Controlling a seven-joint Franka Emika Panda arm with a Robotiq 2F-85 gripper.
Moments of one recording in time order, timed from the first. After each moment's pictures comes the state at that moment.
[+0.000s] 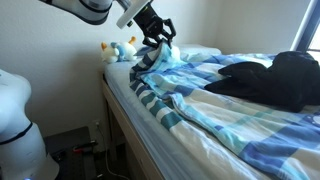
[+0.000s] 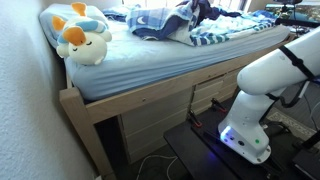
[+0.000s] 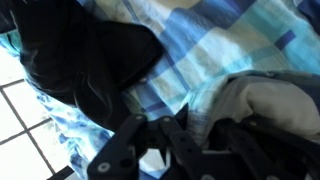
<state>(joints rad) -0.04 -0.60 -0.05 -2.40 -0.53 2.41 -0.58</state>
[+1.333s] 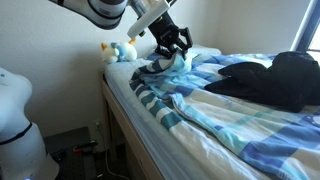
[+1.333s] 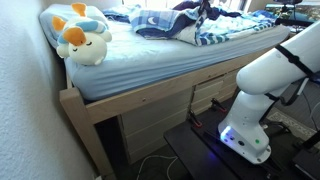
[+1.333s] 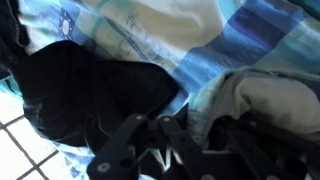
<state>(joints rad) -0.07 -0.51 -0.17 -2.36 -0.49 2.47 -0.58</state>
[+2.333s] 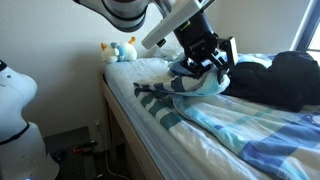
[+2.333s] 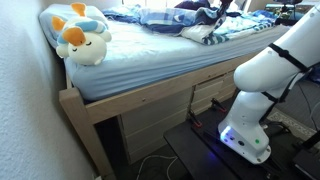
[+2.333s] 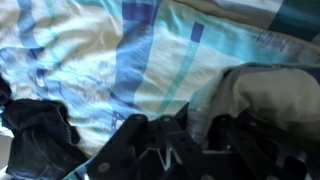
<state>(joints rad) -0.22 -0.35 -0.32 -2.24 -0.47 2.47 -0.54</state>
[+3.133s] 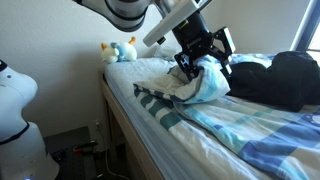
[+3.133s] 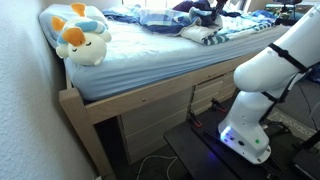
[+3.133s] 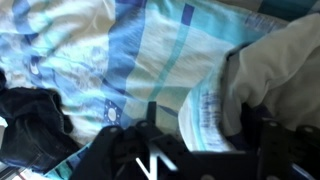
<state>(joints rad) -0.23 -0.35 -0.25 -2.23 -0.48 2.45 -0.52</state>
